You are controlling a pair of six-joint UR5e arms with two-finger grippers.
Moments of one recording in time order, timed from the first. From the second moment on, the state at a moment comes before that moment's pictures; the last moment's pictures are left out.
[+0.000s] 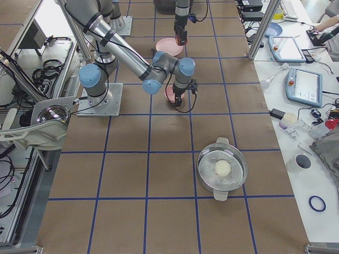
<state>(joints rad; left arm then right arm) -1.99 -1.93 -1.60 -1.17 1.43 -0.78 1.15 -1.36 2.06 -2.08 -1.52 -0.49</state>
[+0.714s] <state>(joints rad) -1.99 -1.92 -1.60 -1.16 1.43 -0.78 1.14 -1.34 2.05 -2.05 -1.52 -0.47</state>
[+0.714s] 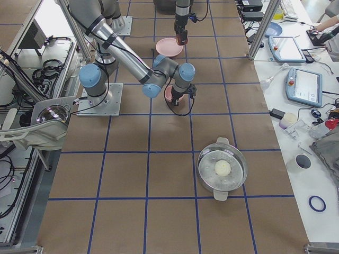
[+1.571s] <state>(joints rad) -1.99 -1.92 -1.60 -1.16 1.46 -0.76 1.38 -1.33 1.94 -1.91 -1.38 -0.12</state>
